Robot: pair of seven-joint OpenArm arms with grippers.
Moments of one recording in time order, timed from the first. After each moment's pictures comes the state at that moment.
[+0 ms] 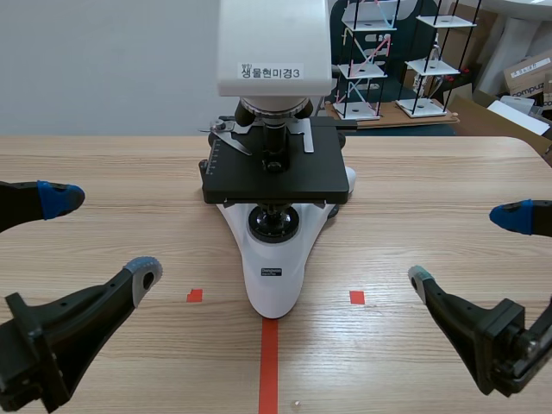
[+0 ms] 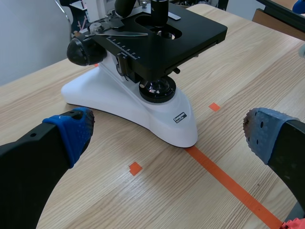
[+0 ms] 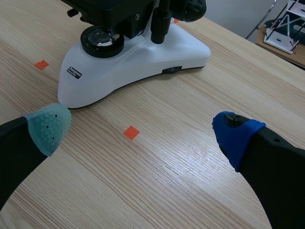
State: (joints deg) left arm 45.9 -32.4 -8.1 119.5 -18.5 -30.0 -10.8; right arm -45.2 30.8 12.9 114.6 11.7 27.5 7.1
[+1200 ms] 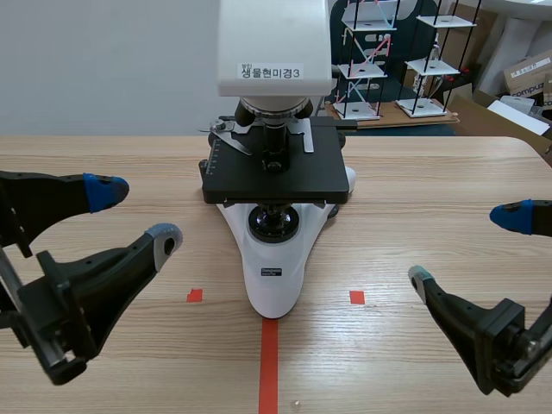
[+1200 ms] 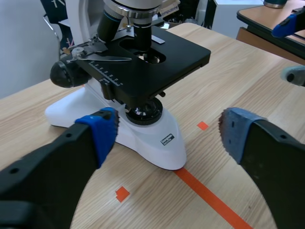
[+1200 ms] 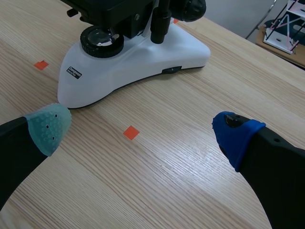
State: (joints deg) left arm 39.4 -31.4 -1.9 118.8 -18.5 -29.3 -10.0; right arm -45.2 30.8 12.9 114.6 11.7 27.5 7.1
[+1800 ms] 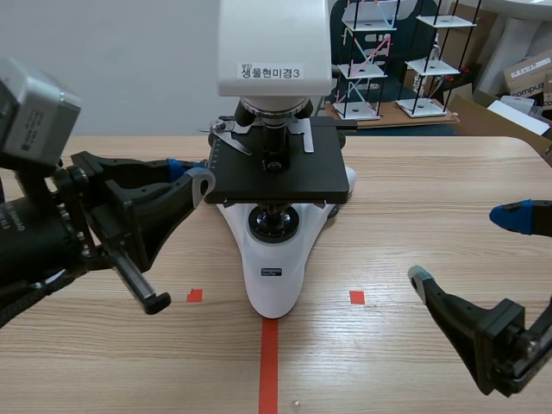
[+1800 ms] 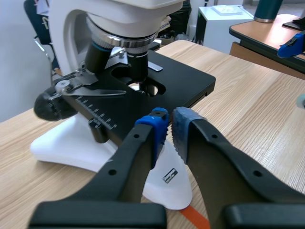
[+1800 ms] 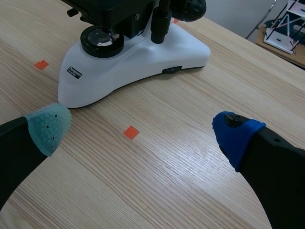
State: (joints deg) left arm 21.9 -31.5 12.0 110.9 -18.6 -25.4 -9.1; right arm -45.2 30.8 12.9 114.6 11.7 27.5 7.1
